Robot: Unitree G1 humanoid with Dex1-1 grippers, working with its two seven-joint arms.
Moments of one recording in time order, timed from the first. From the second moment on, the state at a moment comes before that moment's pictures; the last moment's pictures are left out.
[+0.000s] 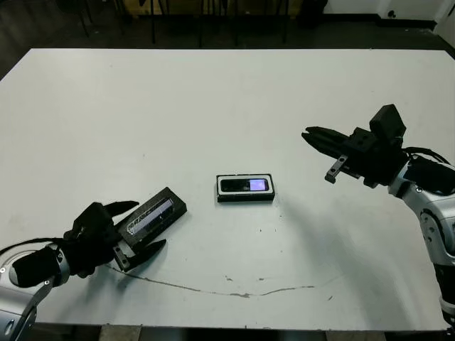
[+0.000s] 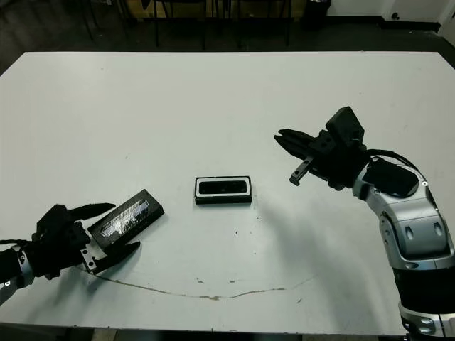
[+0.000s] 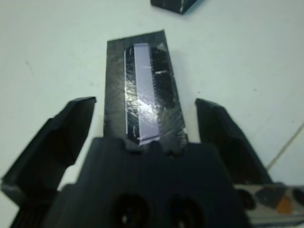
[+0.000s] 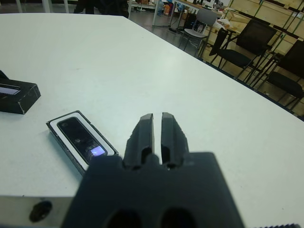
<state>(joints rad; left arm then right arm) 0.24 0.71 0.01 -0.24 -0.24 0.15 -0.77 -0.32 -0.62 0.00 -0.17 0.29 0.41 0.73</state>
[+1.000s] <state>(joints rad) 0.02 0.82 0.09 -0.39 -0.39 0.42 -0.83 -0.31 -0.62 -0.01 -0.18 0.30 0.43 0.73</state>
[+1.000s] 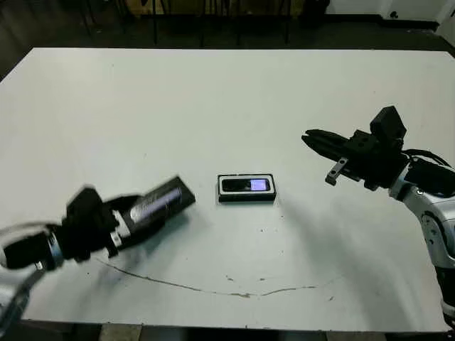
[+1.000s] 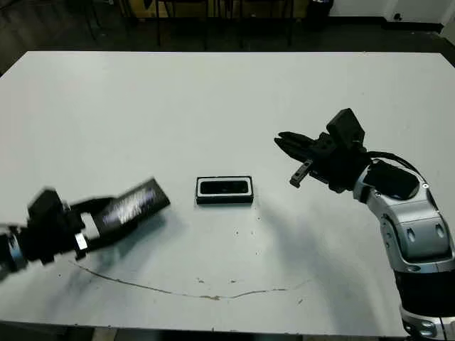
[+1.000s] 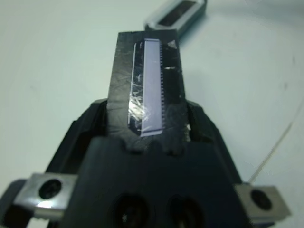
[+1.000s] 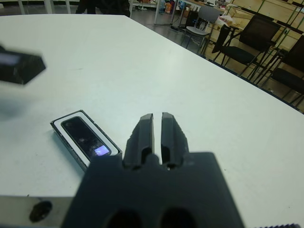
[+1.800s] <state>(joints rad) -0.76 0.56 -0.28 0.60 -0.19 0.16 -1.34 -0.31 -0.58 -0.04 -0.09 0.31 0.35 0.70</state>
